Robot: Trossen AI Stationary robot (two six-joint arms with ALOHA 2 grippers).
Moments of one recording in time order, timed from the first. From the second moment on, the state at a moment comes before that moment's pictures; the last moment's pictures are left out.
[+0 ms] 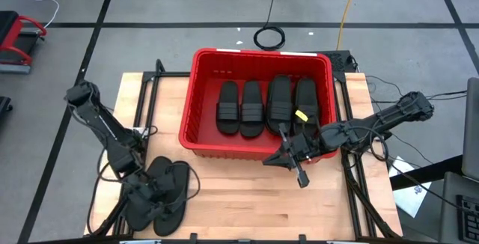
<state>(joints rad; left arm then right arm) -0.94 1.14 0.63 -0.24 -0.04 -1.35 0.38 1.20 1.01 0.15 0.07 0.15</state>
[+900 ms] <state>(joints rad) -0.81 1.32 0.63 -0.32 0.16 -1.37 0.38 1.20 1.01 0.12 0.07 0.22</state>
